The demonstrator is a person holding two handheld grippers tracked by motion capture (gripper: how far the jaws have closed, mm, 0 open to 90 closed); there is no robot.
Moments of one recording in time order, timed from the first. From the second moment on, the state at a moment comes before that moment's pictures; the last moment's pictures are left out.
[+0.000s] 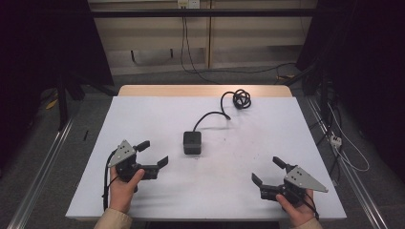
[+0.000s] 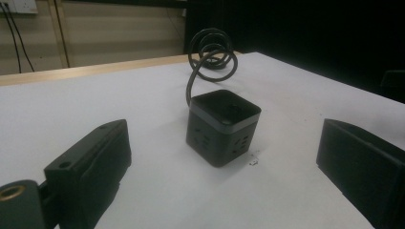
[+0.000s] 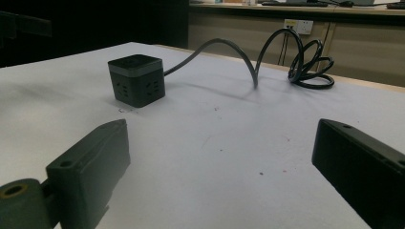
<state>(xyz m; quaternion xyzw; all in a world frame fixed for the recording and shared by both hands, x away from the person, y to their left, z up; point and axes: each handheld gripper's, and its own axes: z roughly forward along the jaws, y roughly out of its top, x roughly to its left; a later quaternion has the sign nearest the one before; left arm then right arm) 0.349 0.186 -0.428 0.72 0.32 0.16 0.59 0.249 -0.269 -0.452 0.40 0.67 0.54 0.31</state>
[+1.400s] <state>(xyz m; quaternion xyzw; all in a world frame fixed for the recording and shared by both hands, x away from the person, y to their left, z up) 0.377 0.147 -0.428 0.74 0.31 0.14 0.58 0.249 -0.269 -0.452 0.40 0.67 0.54 0.31</state>
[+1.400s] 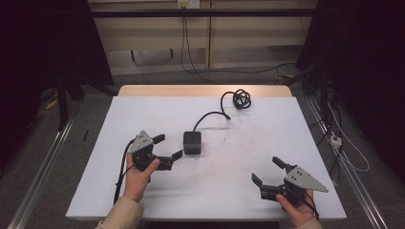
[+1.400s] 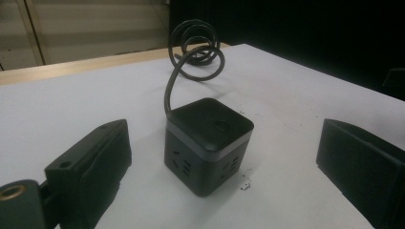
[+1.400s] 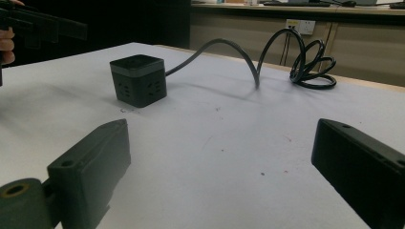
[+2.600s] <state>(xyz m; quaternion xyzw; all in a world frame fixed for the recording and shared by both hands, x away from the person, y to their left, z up) 0.393 0.124 -0.427 0.76 0.29 0.13 0.57 0.249 -0.269 -0.452 0.40 0.67 0.54 0.31</state>
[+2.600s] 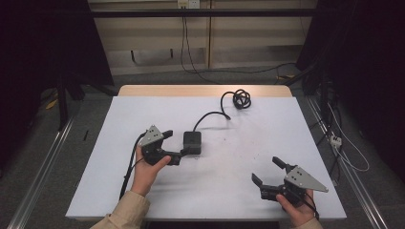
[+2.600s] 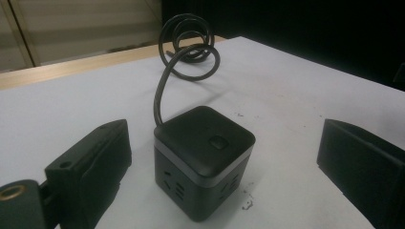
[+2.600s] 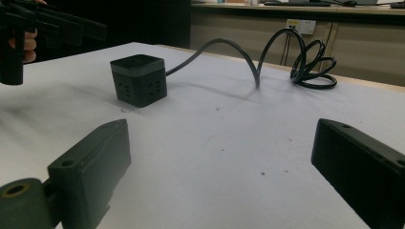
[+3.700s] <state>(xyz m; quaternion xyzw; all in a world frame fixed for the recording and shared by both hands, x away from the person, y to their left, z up) 0.402 0.107 -0.426 0.77 0.29 0.12 0.55 0.249 -0.270 -0.452 0.40 0.67 0.54 0.31</state>
